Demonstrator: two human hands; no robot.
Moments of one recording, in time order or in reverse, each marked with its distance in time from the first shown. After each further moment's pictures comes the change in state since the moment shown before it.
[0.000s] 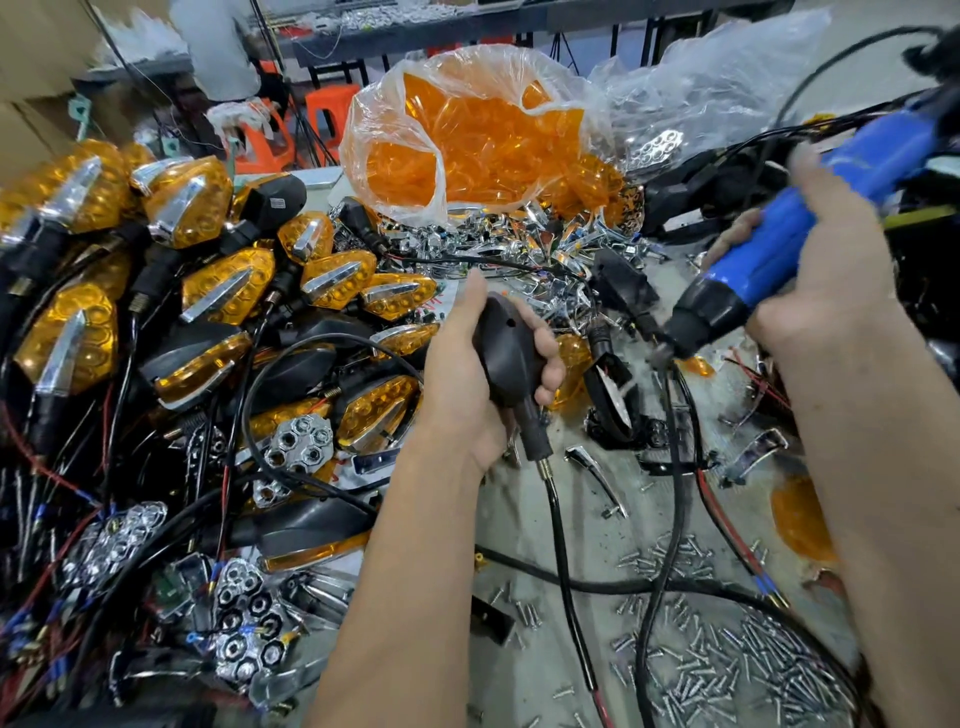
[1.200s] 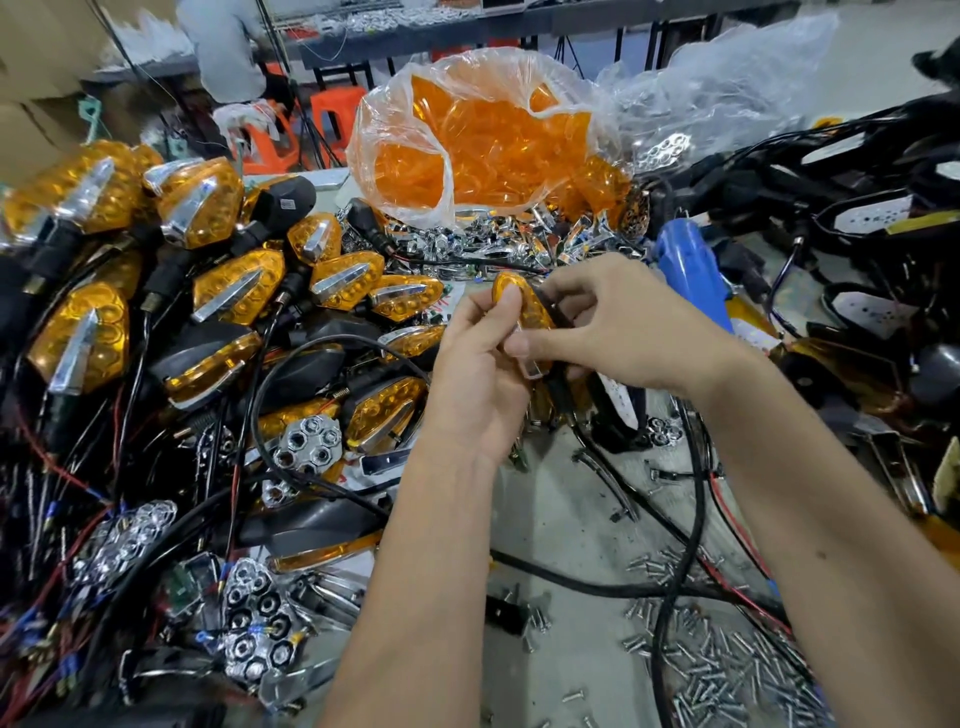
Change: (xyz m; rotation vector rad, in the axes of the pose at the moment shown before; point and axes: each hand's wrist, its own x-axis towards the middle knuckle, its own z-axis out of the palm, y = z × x) left_hand 0.005 0.000 0.005 -0.129 0.189 0.101; right_hand -0.037 0.068 0.034 -1.344 -0.757 -0.219
